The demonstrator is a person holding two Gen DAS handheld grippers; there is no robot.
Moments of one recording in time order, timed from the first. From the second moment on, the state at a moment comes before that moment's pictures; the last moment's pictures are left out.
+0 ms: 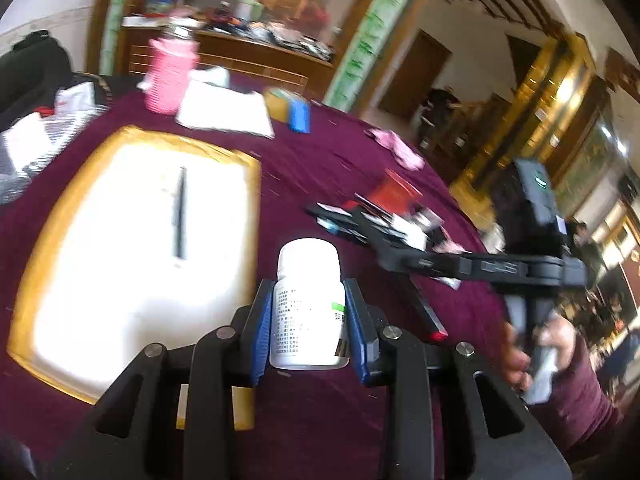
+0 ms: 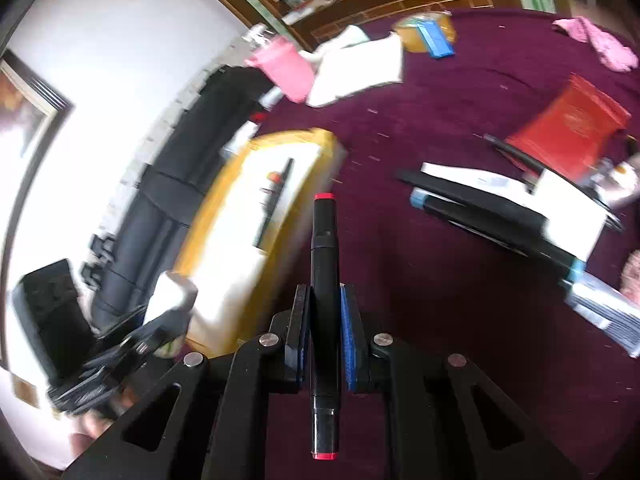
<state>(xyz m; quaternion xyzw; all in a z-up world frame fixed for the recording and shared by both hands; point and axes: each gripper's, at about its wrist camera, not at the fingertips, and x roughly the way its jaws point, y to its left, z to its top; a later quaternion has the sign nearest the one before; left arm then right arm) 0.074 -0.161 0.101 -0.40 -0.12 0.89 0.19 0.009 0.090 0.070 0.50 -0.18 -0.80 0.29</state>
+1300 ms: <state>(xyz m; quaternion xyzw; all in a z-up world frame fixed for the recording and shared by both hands) -0.090 -0.242 0.030 -0.50 -0.07 0.87 0.04 -0.124 -0.081 0.024 0.55 -0.12 -0.81 0.18</state>
